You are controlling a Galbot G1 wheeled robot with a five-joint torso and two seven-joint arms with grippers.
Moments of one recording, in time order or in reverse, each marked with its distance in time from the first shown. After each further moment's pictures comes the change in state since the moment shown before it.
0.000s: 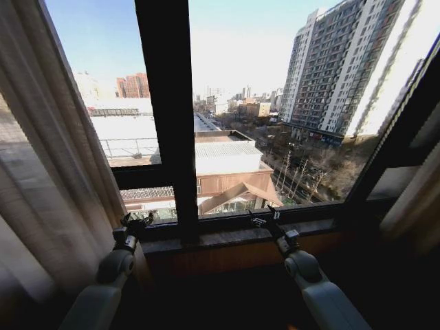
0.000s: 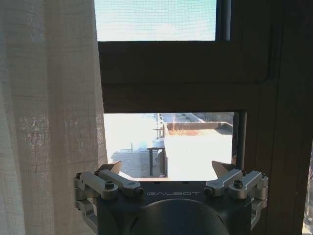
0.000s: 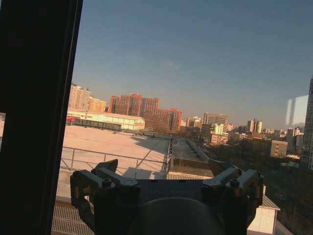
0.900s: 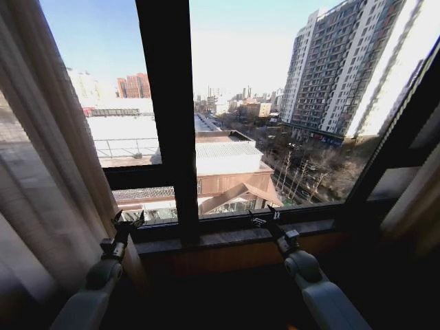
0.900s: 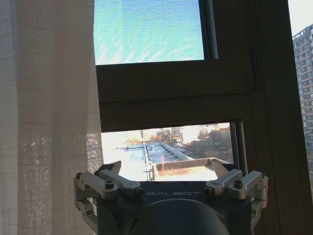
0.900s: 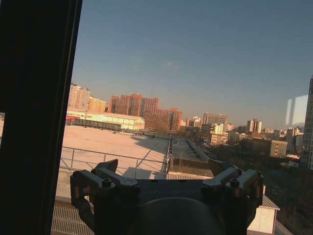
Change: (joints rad) left arm 0.063 0.023 -0.037 0.165 0.076 -0.401 0.175; right arm 0.000 0.000 0.000 0.000 0.000 0.000 0.000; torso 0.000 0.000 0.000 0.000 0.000
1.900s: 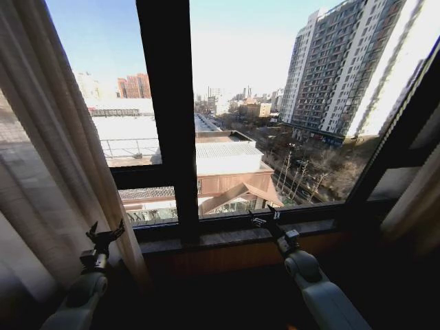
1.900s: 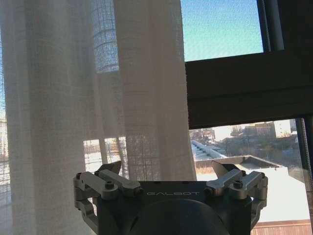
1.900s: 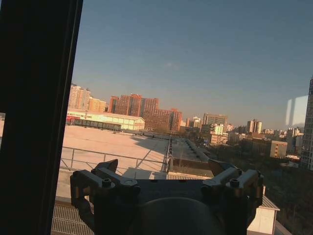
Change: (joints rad) left arm -0.021 0.085 -0.034 0.061 -0.047 -0.008 -0.090; right arm 0.000 0.000 0.000 0.000 0.000 0.000 0.000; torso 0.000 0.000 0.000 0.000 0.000
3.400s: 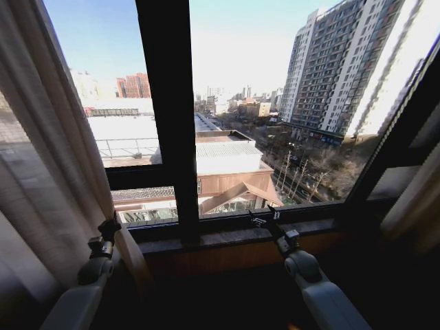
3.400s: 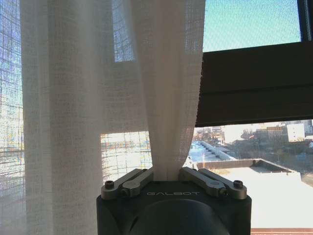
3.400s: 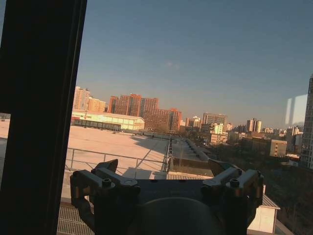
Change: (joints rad) left arm -0.090 -0.023 0.000 0.126 -0.011 -0.026 0.006; right arm 0.000 0.000 0.000 0.000 0.000 0.000 0.000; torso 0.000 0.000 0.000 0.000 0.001
